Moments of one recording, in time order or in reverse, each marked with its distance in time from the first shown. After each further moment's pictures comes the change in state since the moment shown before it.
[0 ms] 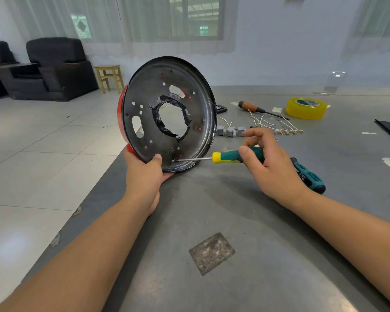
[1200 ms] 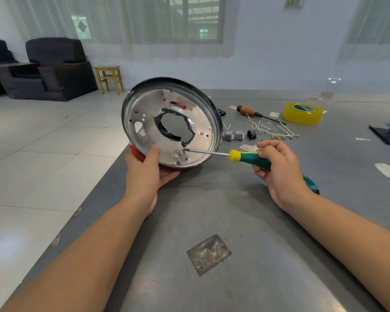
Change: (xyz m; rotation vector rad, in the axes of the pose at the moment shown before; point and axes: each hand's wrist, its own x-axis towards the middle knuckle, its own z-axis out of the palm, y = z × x) left_hand -0.009 0.015 0.001 -0.012 -0.049 -0.101; right_hand 0.006 0.008 -0.005 0.654 0.309 0.605
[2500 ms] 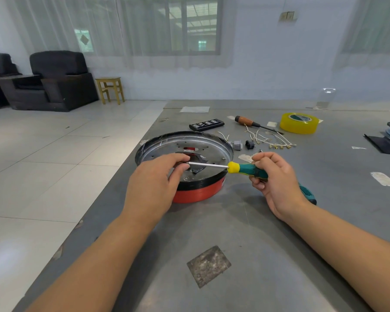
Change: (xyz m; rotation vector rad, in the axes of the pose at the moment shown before) left_hand -0.040 0.029 0.003 1.055 -0.178 0.874; right_hand -0.005 -0.005 0.000 -0.012 -0.054 0.012
